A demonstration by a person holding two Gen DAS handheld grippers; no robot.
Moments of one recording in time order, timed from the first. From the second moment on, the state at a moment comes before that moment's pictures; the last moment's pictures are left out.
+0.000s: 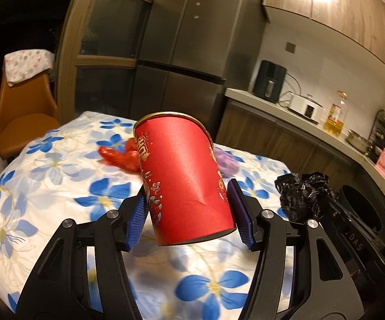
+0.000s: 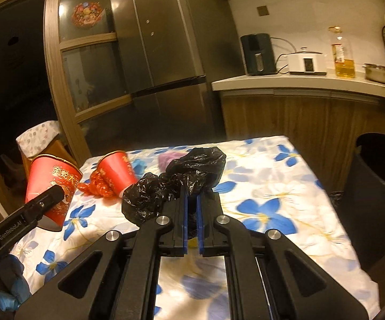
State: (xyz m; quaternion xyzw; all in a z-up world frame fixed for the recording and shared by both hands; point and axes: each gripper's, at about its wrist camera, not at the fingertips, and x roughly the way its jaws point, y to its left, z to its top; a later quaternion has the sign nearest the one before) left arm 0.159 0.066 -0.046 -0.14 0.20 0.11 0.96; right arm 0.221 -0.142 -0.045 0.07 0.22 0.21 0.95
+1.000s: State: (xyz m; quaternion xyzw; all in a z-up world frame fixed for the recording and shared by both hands) left arm 0.229 -0.102 -0.027 -0.05 0.20 -0.04 0.98; right arm 0.204 -0.308 -0.029 0.12 0.17 0.04 0.98
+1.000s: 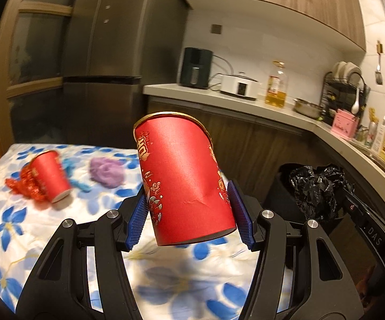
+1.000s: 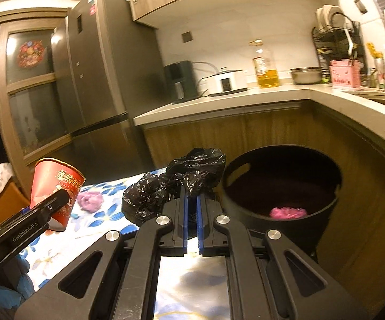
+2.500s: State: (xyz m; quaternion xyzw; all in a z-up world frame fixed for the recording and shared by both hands) left arm 0.310 -0.289 -0.022 0.00 0.18 -0.25 0.95; right arm 0.220 -0.415 -0.020 0.13 0.12 -0.10 0.98
